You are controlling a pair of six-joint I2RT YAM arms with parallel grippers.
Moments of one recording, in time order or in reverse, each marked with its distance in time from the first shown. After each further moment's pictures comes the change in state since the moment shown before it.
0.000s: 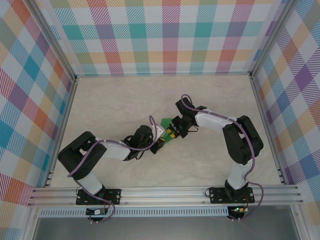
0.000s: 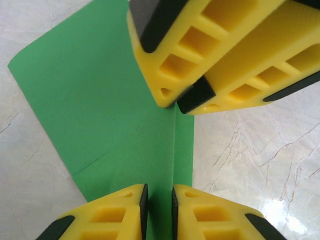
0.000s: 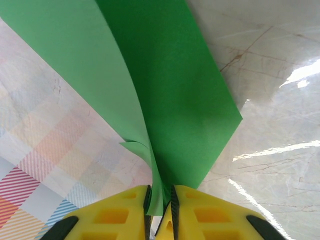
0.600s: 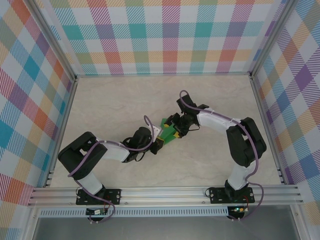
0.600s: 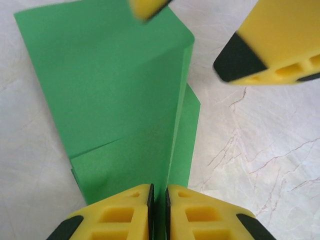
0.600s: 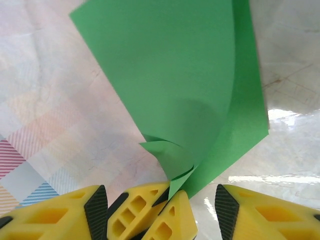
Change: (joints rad) left arm -0.001 0.002 -0.045 0.064 0.006 -0.223; right arm -0.018 -0.061 0.000 0.011 0.025 -0.227
